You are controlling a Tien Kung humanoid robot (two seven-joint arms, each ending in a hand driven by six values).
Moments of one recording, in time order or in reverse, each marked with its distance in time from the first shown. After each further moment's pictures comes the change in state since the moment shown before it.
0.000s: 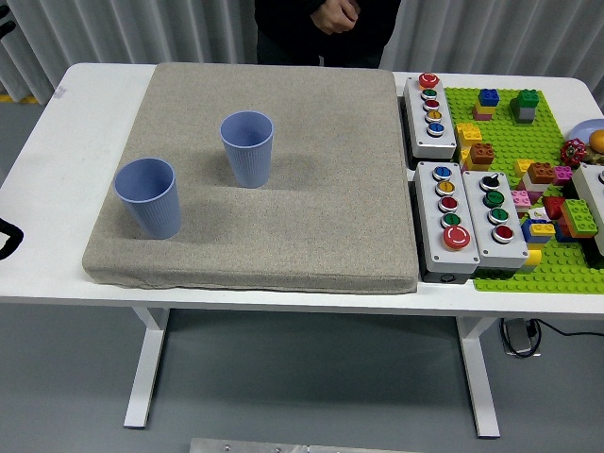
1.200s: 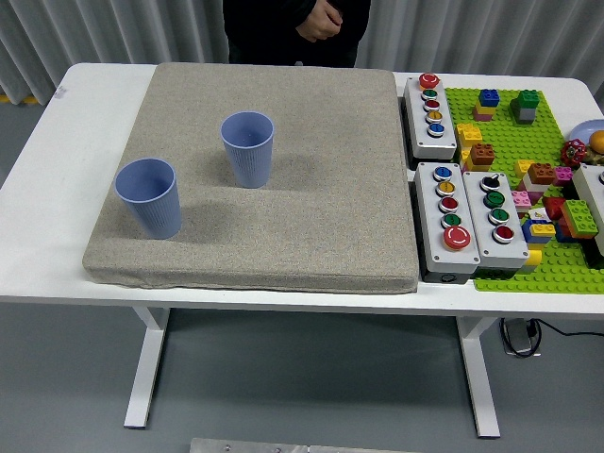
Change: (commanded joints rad) left arm -0.090 0.021 0.011 0.282 -0.441 -0.141 0.042; right arm -0.003 0.007 -0.019 0.000 0.025 -0.014 -0.008
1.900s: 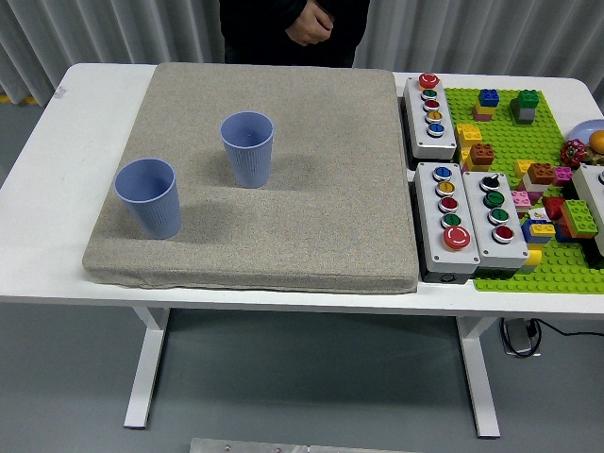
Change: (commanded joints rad) left arm 0.025 0.002 -0.061 -0.081 0.102 0.022 0.005; right arm -0.005 0.008 0.025 -0.001 -0.024 0.018 -0.026
